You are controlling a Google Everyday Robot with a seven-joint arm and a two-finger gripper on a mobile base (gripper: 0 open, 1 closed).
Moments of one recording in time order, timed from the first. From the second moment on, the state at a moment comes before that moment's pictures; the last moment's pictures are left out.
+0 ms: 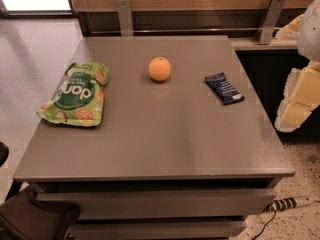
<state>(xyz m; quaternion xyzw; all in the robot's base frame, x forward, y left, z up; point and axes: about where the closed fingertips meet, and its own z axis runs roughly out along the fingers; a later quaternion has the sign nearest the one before) 0.438 -0.214 0.987 -0.60 0.78 -0.05 0.18</state>
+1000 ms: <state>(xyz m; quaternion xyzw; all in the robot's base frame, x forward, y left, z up) 0.495 -0.257 0.932 -0.43 0.86 -0.01 0.26</state>
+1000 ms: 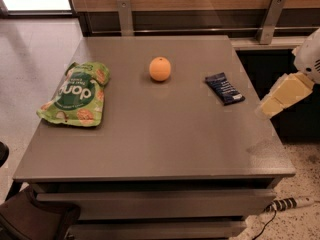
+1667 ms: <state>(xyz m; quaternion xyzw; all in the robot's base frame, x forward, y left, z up) 0.566 -0.297 0.886 -0.24 0.89 0.03 0.40</state>
